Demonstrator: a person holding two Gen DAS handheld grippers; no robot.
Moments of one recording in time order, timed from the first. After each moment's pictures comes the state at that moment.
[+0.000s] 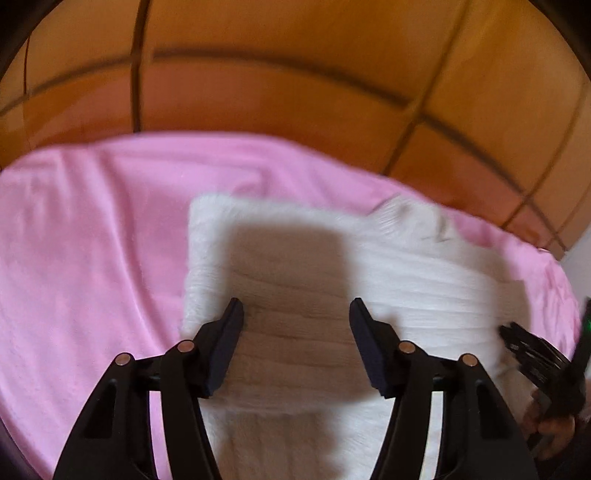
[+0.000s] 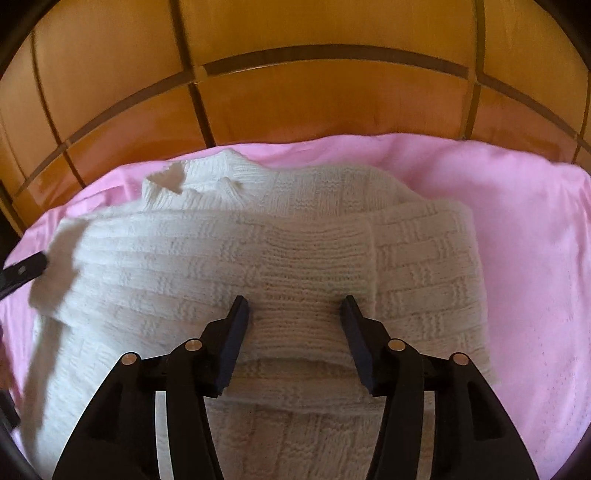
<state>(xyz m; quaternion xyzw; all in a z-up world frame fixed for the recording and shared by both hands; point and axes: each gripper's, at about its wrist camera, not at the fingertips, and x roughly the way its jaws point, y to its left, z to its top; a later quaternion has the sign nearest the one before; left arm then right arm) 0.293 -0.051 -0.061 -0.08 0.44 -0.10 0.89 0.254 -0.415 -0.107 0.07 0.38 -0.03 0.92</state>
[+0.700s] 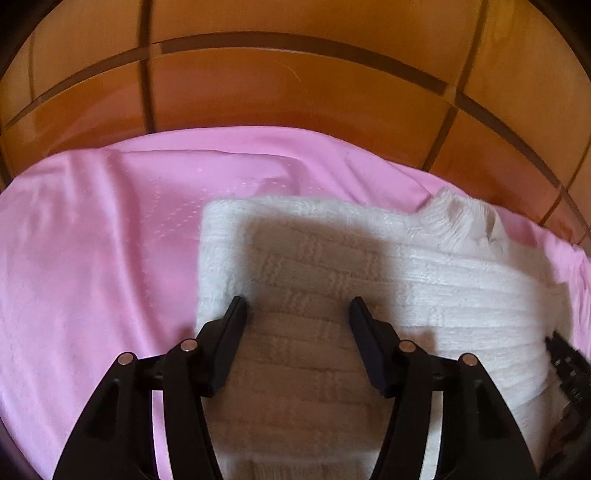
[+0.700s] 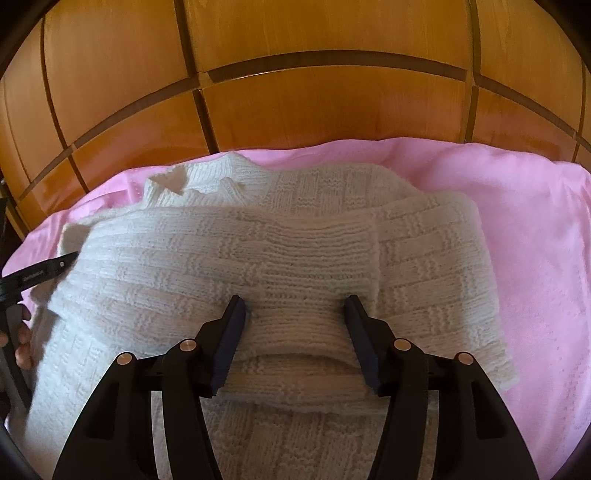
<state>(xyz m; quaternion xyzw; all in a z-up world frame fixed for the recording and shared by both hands) 0.312 -0.059 -0.069 -0.04 0.43 -0.05 0.90 0.250 -0.415 -0.115 0.08 0.35 -0.02 0.93</state>
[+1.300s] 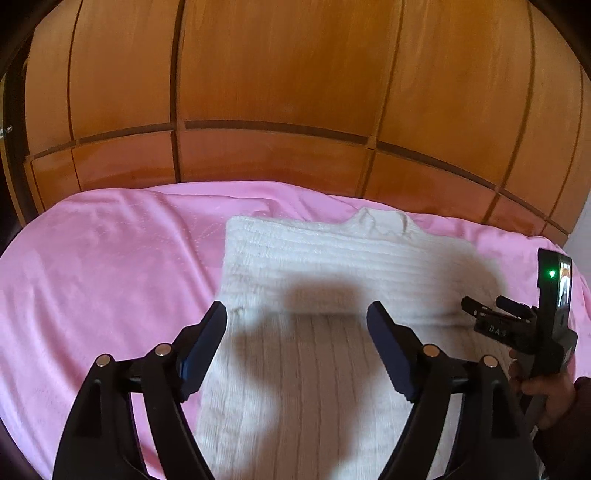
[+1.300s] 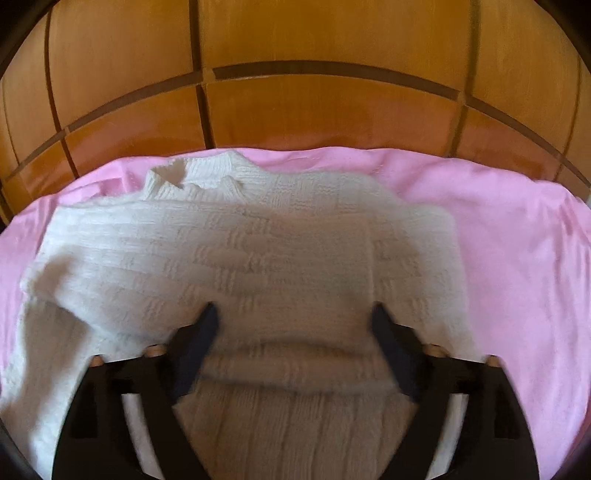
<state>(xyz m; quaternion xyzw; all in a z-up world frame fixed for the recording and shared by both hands) 0.152 -0.064 0.010 -0.02 0.34 -0.07 0.94 0.231 -0.398 -0.094 0.04 0.36 -0.06 0.93</state>
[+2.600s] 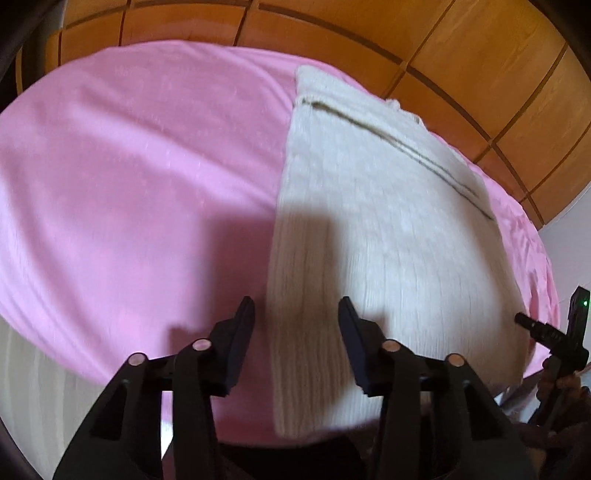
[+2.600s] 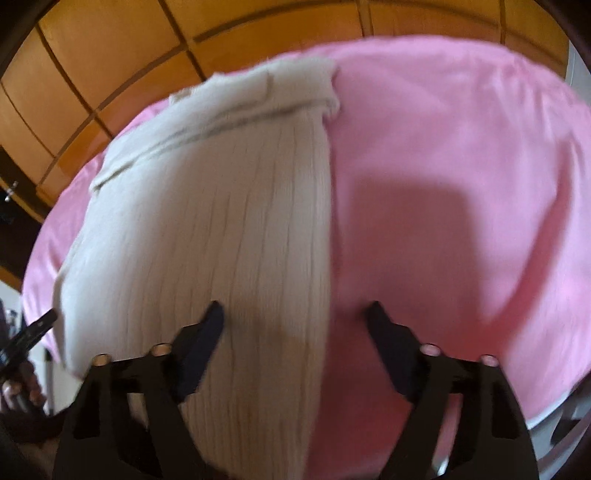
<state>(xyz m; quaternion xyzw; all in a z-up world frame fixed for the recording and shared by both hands) 0.004 0.040 -0.086 -0.13 0.49 -0.11 0.86 -0.008 -0.465 -0.124 0.16 0.48 0.00 0.87</state>
